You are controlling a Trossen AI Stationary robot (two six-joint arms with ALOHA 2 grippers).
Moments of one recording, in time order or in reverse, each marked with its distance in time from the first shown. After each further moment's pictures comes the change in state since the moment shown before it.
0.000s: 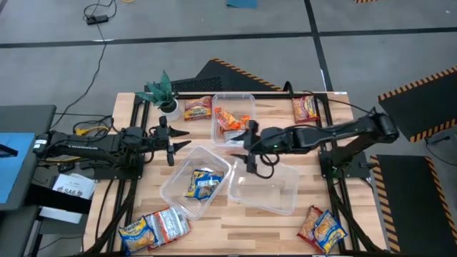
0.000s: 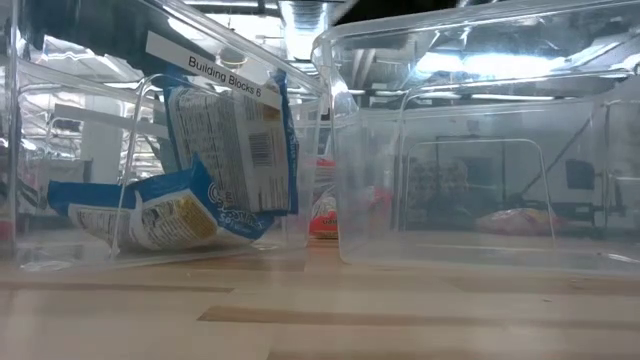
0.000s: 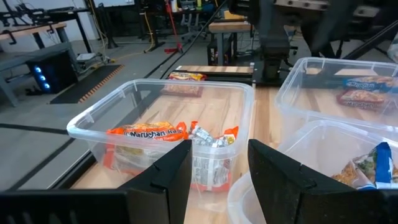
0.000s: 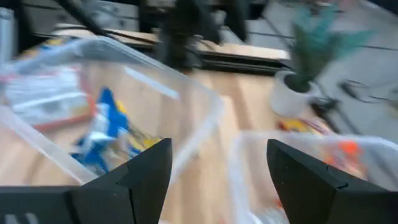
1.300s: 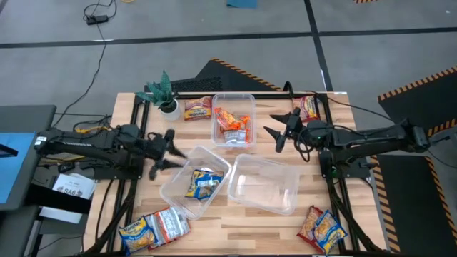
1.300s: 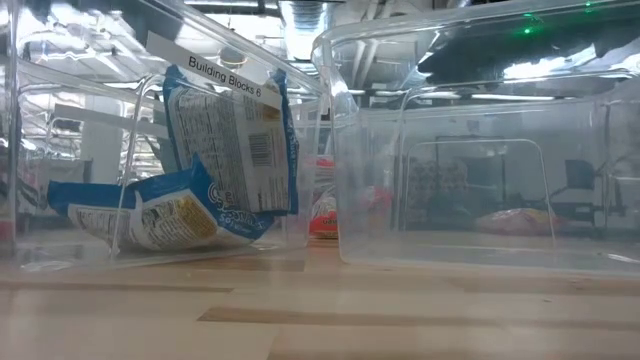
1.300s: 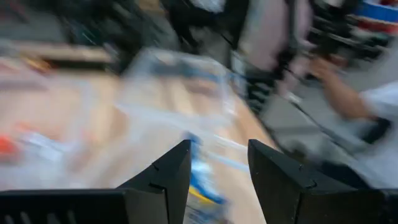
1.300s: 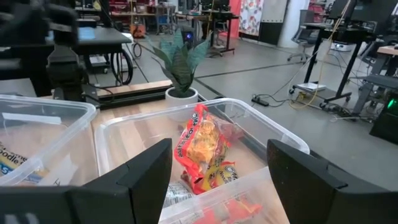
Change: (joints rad) left arm -0.078 0.000 0.189 -0.256 0.519 -0.196; right arm -0.167 -0.536 -0.596 0.351 0.192 0.088
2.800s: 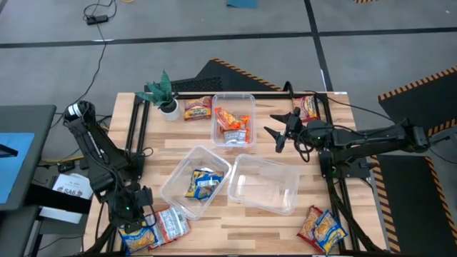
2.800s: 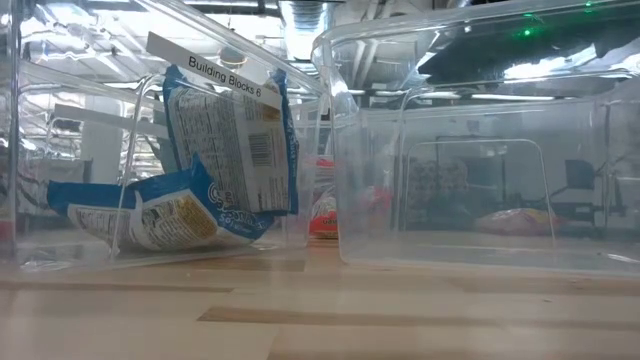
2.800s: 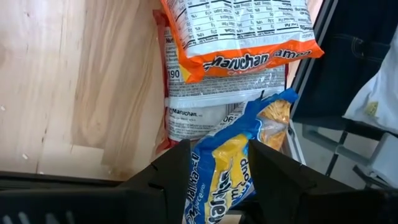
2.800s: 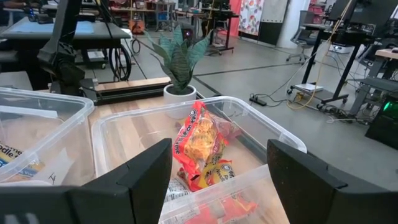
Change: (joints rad) left arm -1.005 0.489 0.228 -0.649 -0.269 -1.271; right arm 0.000 0.000 0.000 -0.009 0.003 -0.024
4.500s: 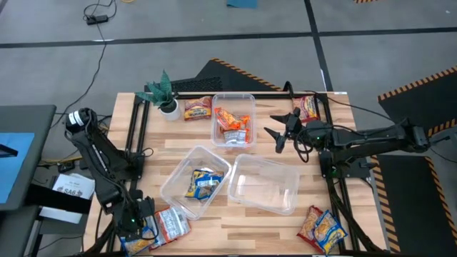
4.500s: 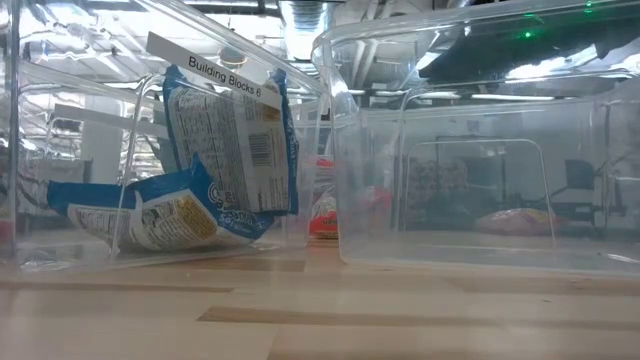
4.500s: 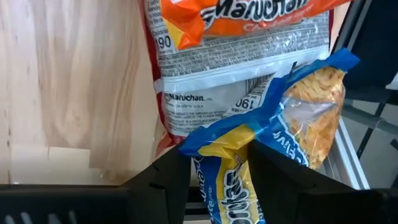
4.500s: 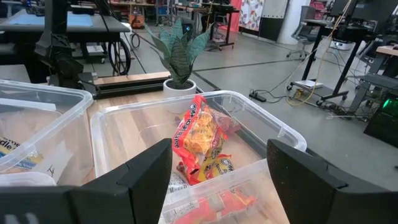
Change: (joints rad) left arm -0.044 0.172 -0.040 0.120 0.077 0.056; right arm 0.000 0.000 0.000 -0.023 0.000 0.001
